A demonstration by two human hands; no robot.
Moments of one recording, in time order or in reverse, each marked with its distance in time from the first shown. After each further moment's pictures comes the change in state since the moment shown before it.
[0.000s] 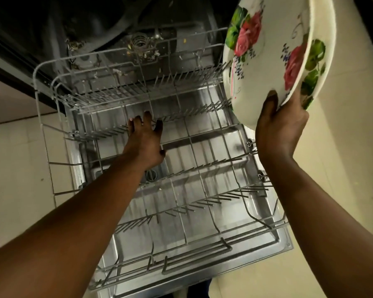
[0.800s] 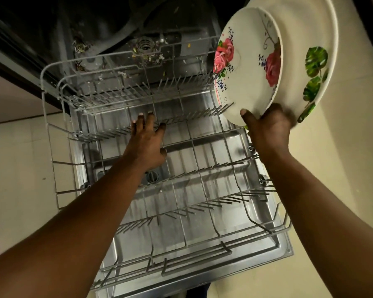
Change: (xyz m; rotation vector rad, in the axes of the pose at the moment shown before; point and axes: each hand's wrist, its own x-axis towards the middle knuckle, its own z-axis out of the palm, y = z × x) left_hand -0.004 -0.005 0.000 -0.161 0.052 0.001; right_hand 0.014 0.026 0.026 -0.022 -0.304 0.146
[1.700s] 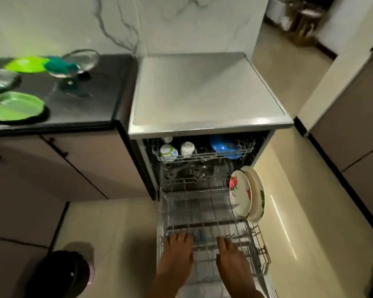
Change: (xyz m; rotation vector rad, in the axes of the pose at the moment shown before) left_hand -0.350 0.074 -0.308 -0.074 0.020 -0.127; right_hand -0.311 -0.199 -0.221 -0.577 -0.459 -0.562
